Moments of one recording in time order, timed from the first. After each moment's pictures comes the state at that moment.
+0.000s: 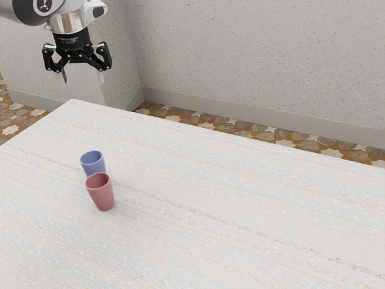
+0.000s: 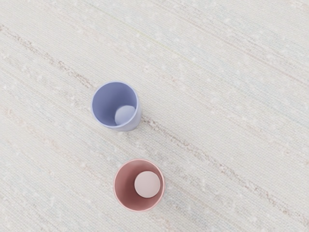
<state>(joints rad) -0.11 -0.10 0.13 -1.62 0.21 1.66 -0.55</state>
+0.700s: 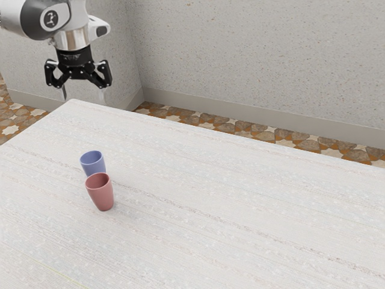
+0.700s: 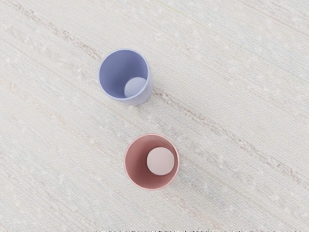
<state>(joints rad) -0.10 -0.10 0.13 -1.71 0.21 1.65 -0.54</state>
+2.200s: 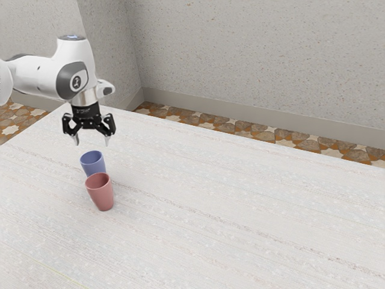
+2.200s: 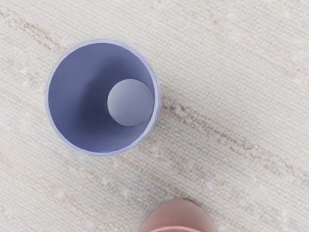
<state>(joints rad) 0.11 0.23 0.13 -1.79 0.08 1.98 -0.28</state>
